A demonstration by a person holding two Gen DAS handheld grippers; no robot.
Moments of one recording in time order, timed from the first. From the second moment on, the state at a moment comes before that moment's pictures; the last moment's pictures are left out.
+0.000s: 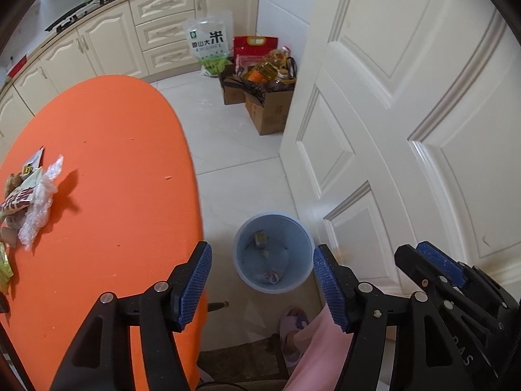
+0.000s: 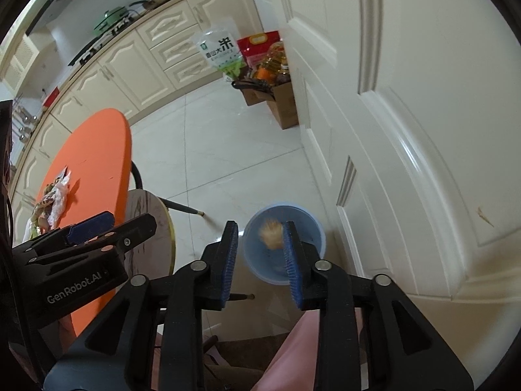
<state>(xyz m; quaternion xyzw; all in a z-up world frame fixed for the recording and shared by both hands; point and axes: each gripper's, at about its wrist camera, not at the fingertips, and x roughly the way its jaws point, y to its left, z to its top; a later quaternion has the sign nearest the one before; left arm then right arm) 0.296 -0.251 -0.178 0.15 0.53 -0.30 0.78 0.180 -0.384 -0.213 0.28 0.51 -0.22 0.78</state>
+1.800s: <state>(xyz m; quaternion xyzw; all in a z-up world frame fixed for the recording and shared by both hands) 0.163 0.093 -0.075 0.00 0.44 -0.15 0.89 0.211 -0.137 -0.110 0.14 0.46 -0.07 0.87</state>
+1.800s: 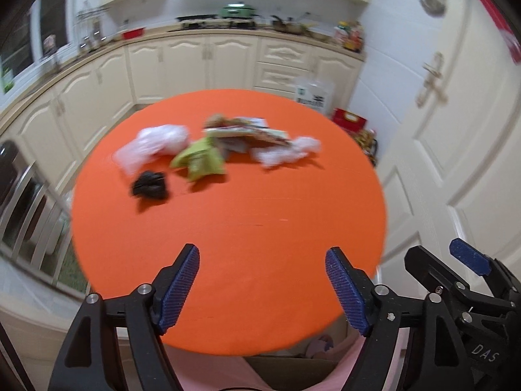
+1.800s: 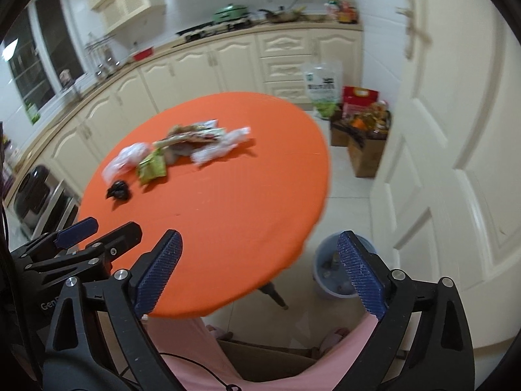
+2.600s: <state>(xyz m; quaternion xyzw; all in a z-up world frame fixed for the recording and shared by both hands) 0.319 0.175 -0.126 -0.07 0.52 -0.04 0.85 0.329 -0.072 -0.181 0.11 0.54 -0.01 0.83</state>
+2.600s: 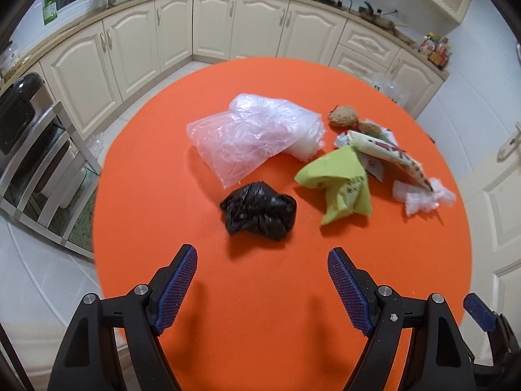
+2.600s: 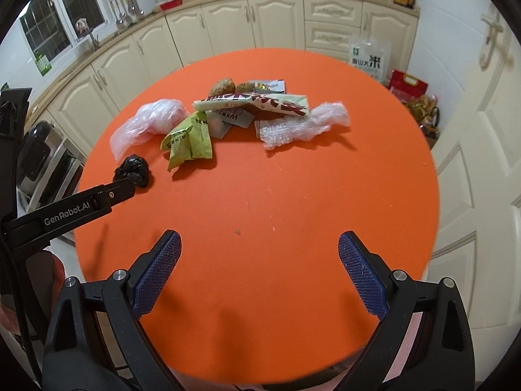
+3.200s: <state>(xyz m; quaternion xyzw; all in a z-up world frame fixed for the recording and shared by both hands) 0.361 0.200 -0.150 -0.09 0.52 -0.04 0.85 0.398 -0.067 -0.213 0.11 0.56 0.01 0.82</state>
